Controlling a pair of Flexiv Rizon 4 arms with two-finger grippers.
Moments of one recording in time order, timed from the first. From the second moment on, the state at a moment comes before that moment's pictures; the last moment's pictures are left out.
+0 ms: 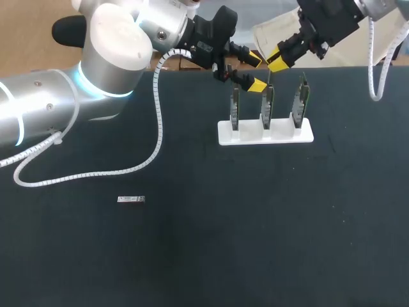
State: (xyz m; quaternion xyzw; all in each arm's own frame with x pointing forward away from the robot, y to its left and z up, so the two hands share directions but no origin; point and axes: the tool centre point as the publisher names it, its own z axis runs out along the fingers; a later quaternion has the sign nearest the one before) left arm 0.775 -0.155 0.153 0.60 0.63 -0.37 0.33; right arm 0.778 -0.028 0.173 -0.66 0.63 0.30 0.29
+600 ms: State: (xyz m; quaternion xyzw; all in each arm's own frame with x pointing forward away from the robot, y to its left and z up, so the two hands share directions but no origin) left arm 0.775 -0.155 0.153 0.60 0.63 -0.37 0.33; right arm 0.778 -0.031 0.176 -0.66 0.62 0.30 0.29
